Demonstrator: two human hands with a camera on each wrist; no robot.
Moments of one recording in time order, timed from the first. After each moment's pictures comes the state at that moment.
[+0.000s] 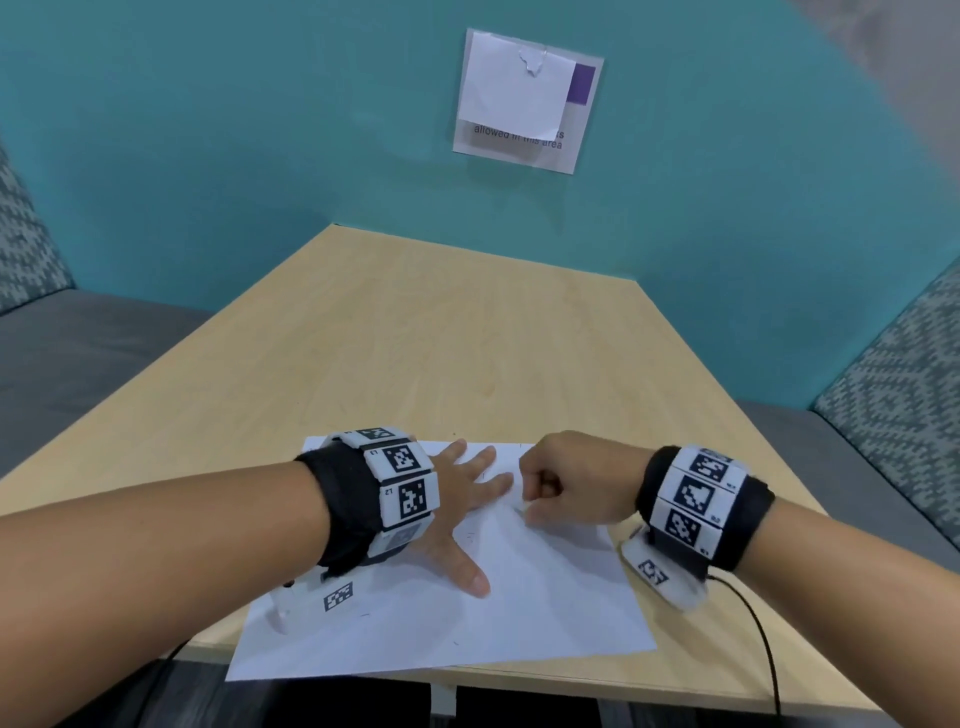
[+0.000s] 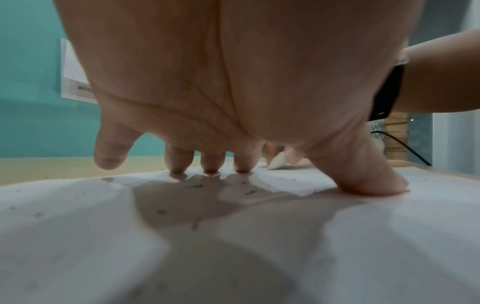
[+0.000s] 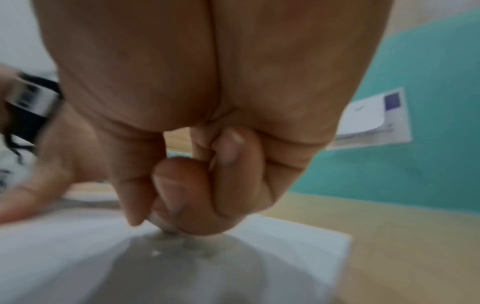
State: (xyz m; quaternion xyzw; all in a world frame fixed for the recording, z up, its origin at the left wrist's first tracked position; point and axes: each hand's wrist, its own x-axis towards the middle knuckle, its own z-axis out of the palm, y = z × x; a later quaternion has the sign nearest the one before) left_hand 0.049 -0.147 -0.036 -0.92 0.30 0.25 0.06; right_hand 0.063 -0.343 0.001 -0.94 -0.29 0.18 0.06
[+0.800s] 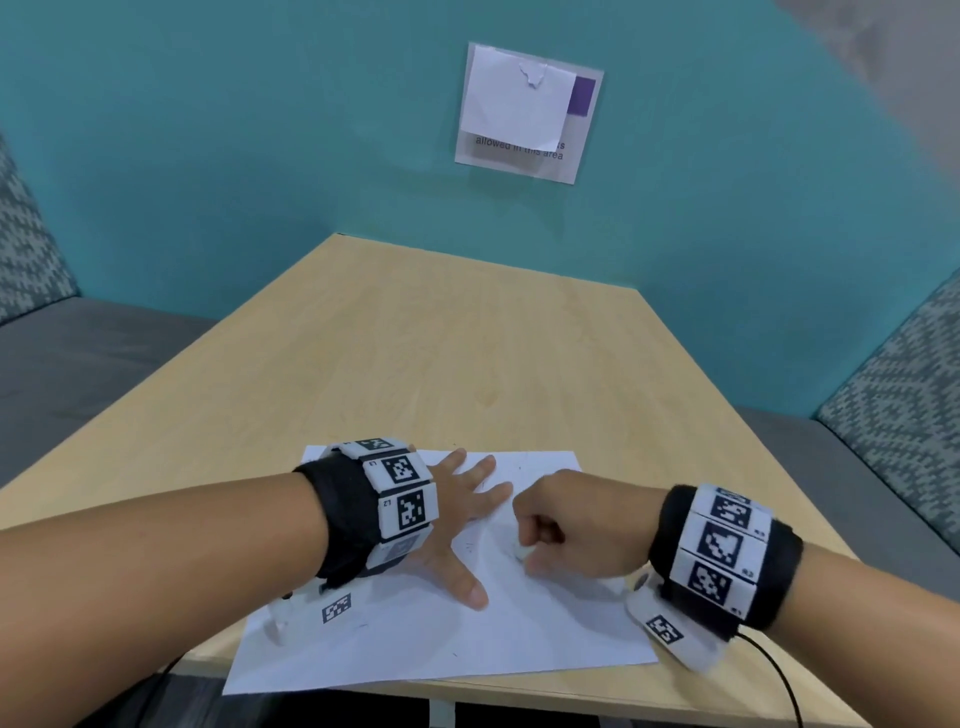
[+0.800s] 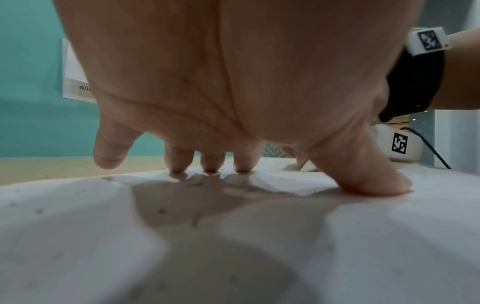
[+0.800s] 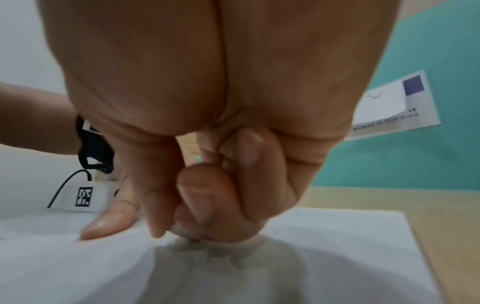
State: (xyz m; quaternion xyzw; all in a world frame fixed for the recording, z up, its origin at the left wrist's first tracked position) left_hand 0.056 -0.144 -0.046 -0.92 0.30 0.24 0.05; right_hand 0.042 -0.345 -0.007 -0.92 -0.31 0.22 0.05
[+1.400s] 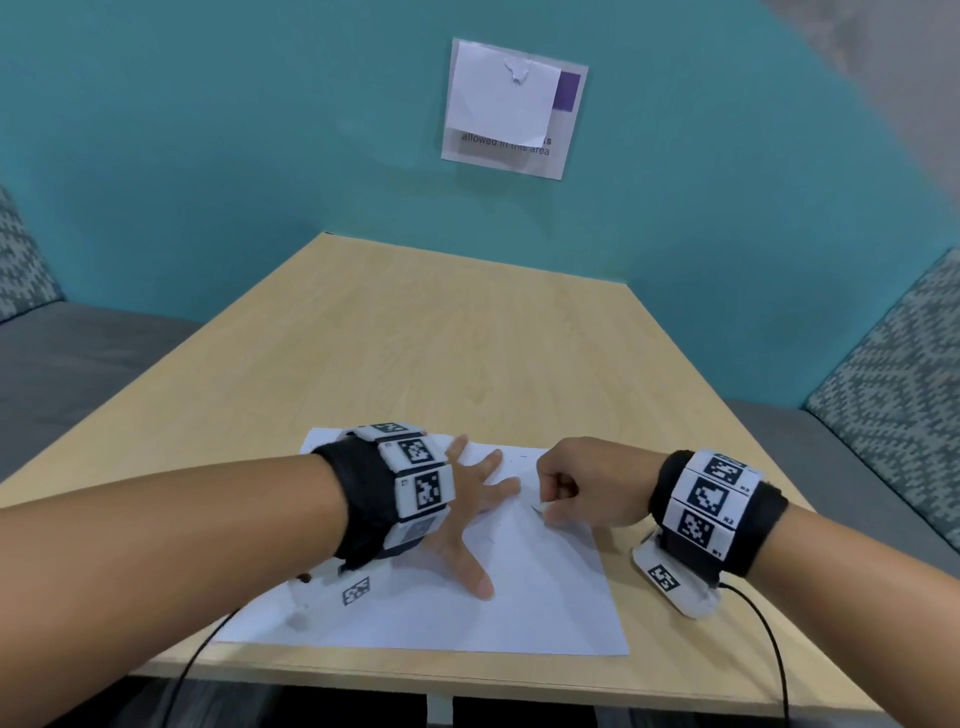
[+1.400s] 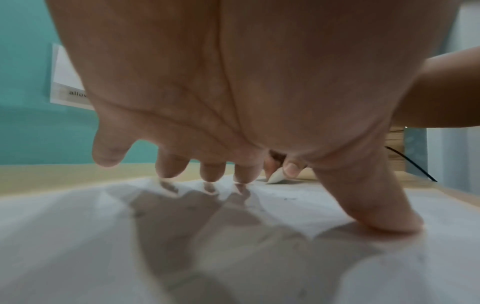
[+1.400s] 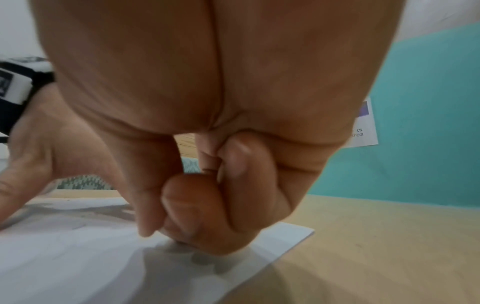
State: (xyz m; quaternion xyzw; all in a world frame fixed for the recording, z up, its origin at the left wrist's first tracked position) left_hand 0.059 -0.166 -0.032 -0.91 0.31 0.23 0.12; right_hand 0.070 -0.367 -0.004 -0.95 -0.24 0.19 0.05
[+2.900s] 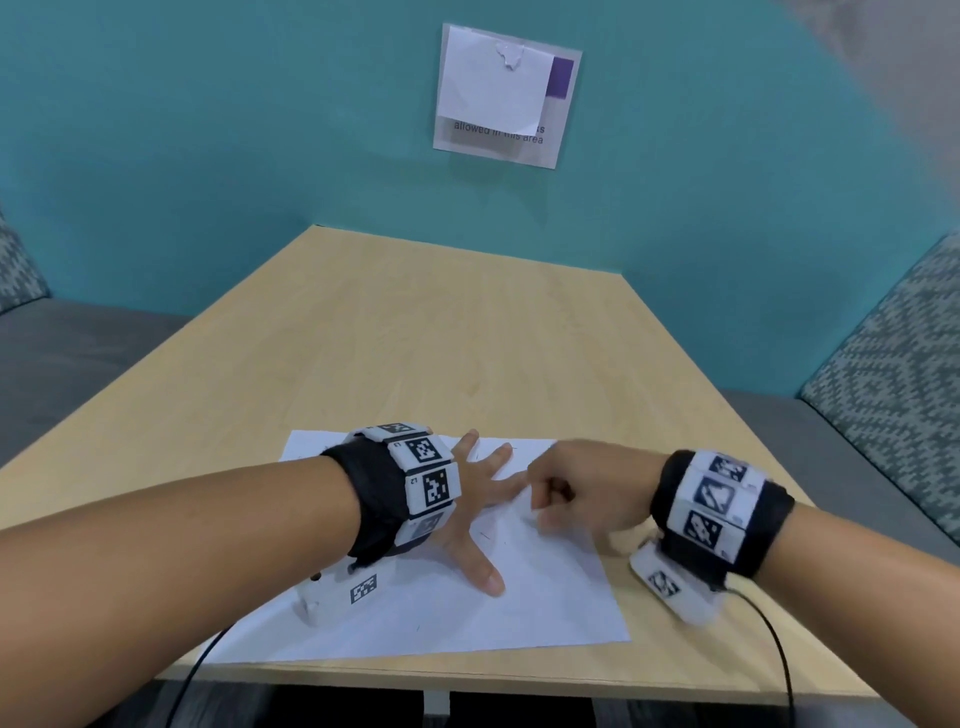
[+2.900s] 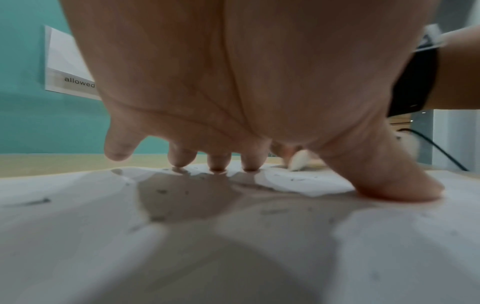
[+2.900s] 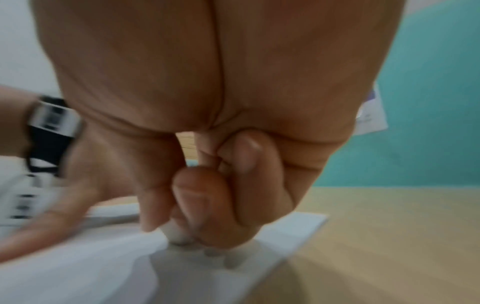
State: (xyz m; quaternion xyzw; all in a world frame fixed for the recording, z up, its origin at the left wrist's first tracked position) left_hand 0.069 -0.176 -0.048 -0.92 0.33 0.22 0.08; right_hand 0.060 -0.368 0.000 -0.94 -0.27 0.22 0.07
